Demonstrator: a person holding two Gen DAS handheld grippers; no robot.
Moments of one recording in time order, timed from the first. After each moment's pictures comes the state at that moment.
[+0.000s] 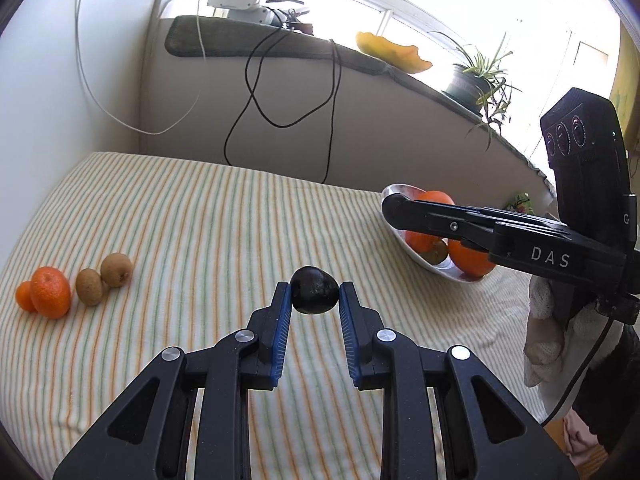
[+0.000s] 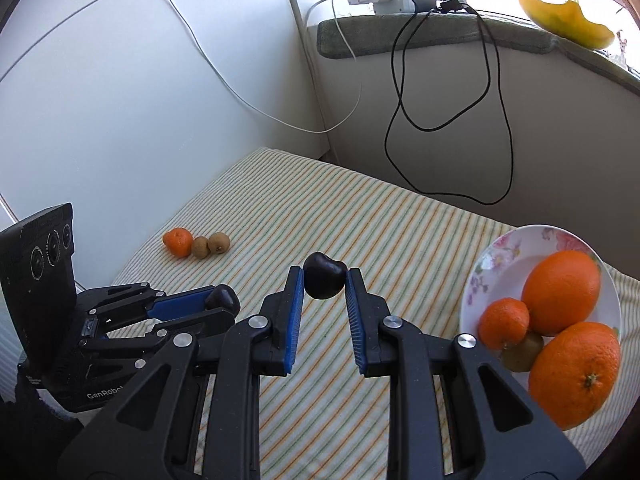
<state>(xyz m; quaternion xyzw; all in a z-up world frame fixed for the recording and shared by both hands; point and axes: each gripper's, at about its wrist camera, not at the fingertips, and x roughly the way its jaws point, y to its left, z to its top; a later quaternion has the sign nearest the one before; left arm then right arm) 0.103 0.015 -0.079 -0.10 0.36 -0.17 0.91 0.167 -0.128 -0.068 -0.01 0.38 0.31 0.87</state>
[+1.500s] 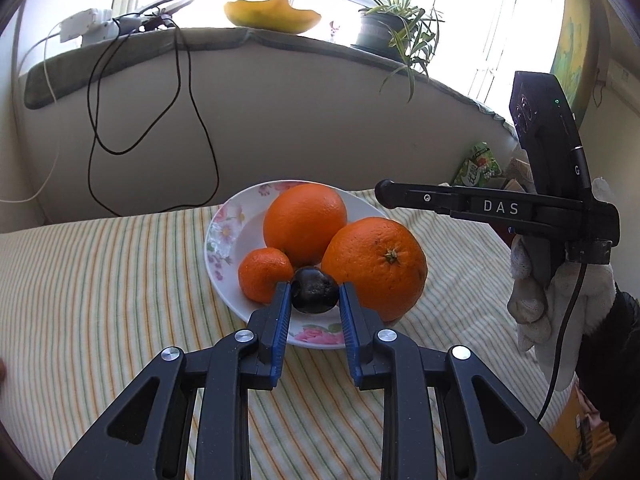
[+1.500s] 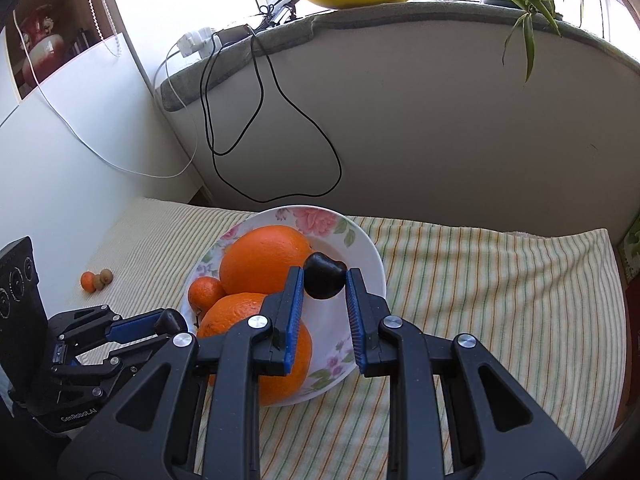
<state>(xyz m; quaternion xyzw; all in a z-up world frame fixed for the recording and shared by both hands) 0.152 -0.139 -0.077 -0.01 0.36 -0.26 0.90 0.220 -0.331 -0.083 0.06 0.39 0.18 0.90</state>
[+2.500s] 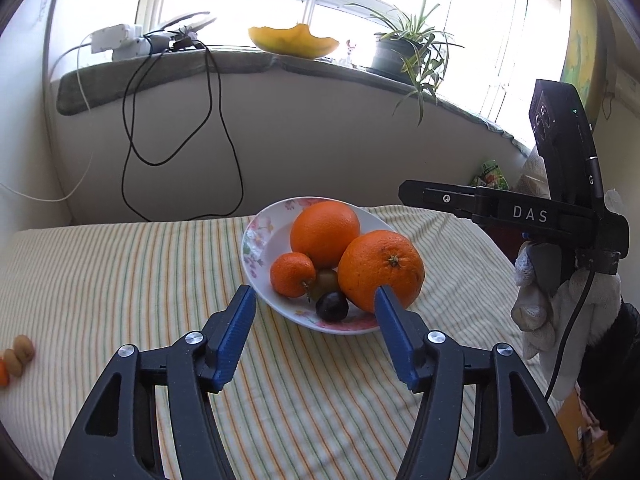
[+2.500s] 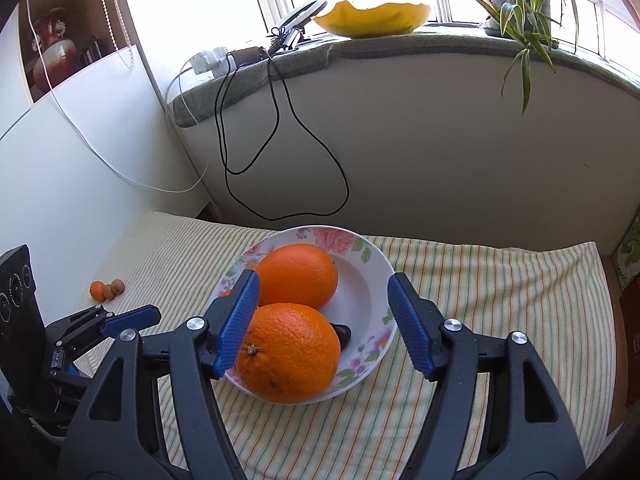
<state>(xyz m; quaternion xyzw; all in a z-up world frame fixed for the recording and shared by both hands) 0.128 -0.116 -0.056 -0.03 0.34 -0.22 0.91 0.195 -0.316 -0.056 0.05 0.35 0.17 0.92</state>
